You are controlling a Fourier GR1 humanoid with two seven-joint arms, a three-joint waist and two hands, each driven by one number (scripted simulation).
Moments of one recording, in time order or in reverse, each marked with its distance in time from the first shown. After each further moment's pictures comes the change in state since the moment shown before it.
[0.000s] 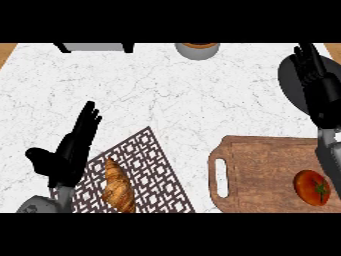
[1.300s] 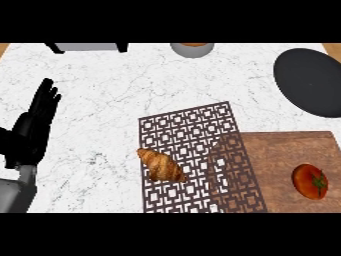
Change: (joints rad) left arm -0.085 0.145 0.156 0.046 -0.032 -0.021 0.010; right arm 0.427 -0.640 -0.232 0.118 0.141 0.524 -0.941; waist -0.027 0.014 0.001
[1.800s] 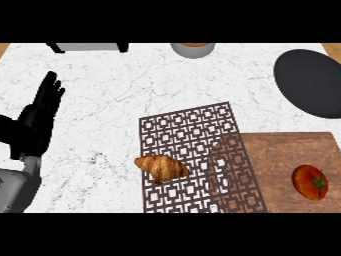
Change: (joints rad) left arm -0.059 -0.020 0.010 0.039 -0.017 -0.010 0.022; right arm 0.059 -0.093 -0.040 -0.069 0.024 -0.060 -0.041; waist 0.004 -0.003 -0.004
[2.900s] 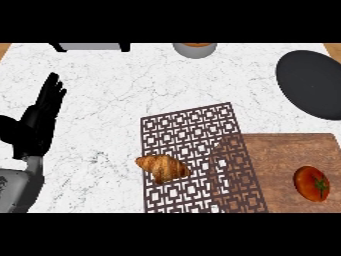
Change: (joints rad) left arm 0.003 -0.049 0.050 0.027 -0.053 -0.052 -0.011; right arm 0.200 0.068 0.048 -0.245 0.151 -0.062 0.040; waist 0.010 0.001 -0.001
